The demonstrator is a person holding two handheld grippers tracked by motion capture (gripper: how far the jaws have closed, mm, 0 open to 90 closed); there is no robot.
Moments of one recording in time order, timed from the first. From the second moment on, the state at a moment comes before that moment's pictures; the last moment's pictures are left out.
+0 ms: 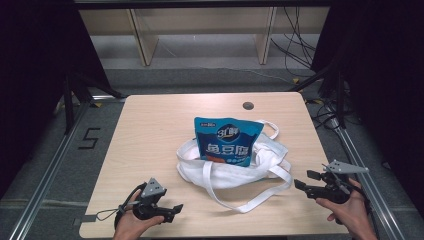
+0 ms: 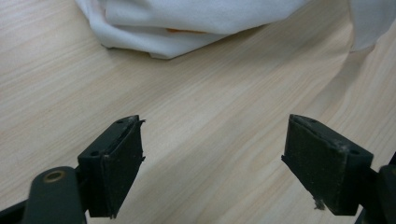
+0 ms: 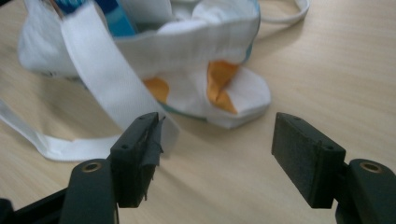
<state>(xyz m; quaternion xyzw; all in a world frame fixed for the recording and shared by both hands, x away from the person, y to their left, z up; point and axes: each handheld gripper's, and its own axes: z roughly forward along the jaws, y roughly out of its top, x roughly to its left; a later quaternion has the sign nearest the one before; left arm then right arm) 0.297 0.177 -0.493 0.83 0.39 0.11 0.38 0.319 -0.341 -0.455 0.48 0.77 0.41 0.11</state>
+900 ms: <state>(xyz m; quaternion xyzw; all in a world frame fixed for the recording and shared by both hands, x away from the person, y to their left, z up) 0.281 0.187 -0.506 0.83 0.40 0.12 0.37 0.276 -0.327 -0.498 0.44 0.80 0.38 0.11</state>
